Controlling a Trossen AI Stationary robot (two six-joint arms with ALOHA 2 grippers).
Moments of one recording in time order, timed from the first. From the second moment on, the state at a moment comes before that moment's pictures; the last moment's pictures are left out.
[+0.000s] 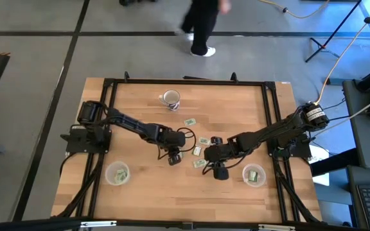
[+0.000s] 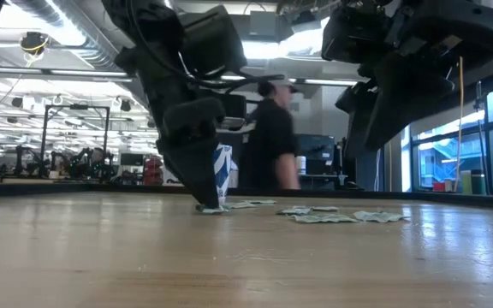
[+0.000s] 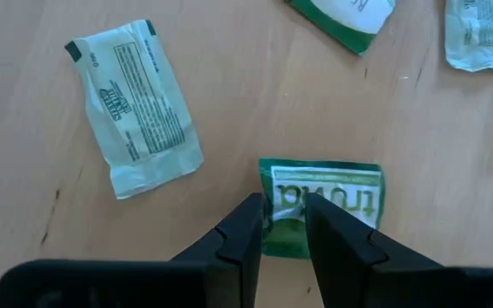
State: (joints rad) left arm -0.07 1.85 1.03 -0.29 -0.02 -0.42; right arm 0.30 1.61 0.96 -0.39 0.04 0.26
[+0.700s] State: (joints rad) left arm -0.07 1.85 1.03 -0.29 0.06 -0.38; right arm 0.30 1.61 0.96 -0.29 0.08 0.20
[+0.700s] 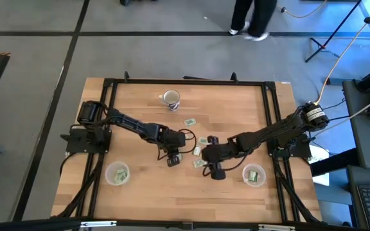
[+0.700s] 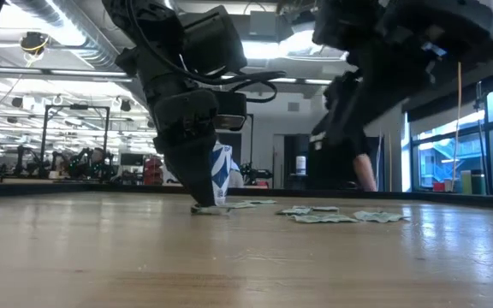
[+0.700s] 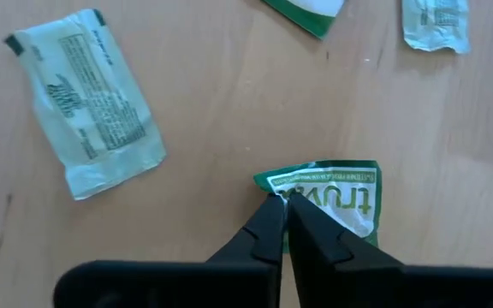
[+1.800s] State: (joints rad) left arm -0.06 1.78 1.09 0.10 0.37 -0.42; right arm 0.49 1.61 0.96 -0.01 0.51 -0.40
